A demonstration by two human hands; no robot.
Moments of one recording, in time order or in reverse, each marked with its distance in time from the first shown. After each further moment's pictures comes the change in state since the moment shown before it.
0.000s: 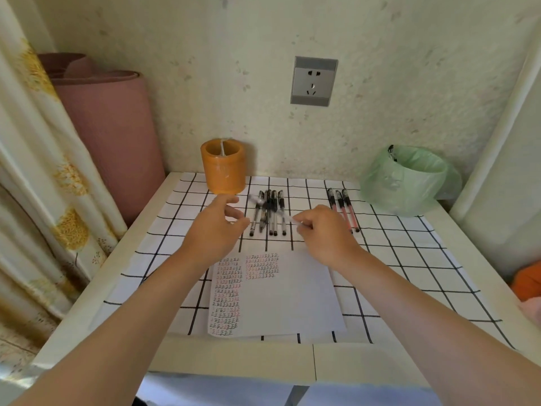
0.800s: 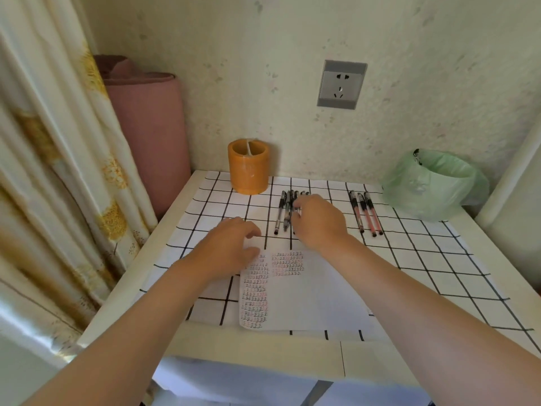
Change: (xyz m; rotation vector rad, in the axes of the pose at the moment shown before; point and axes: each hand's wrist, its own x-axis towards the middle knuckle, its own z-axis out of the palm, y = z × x) left_hand -0.022 -0.038 -0.026 0.393 -0.238 0.233; right_hand 0.029 -0.055 0.031 -0.300 0.004 0.029
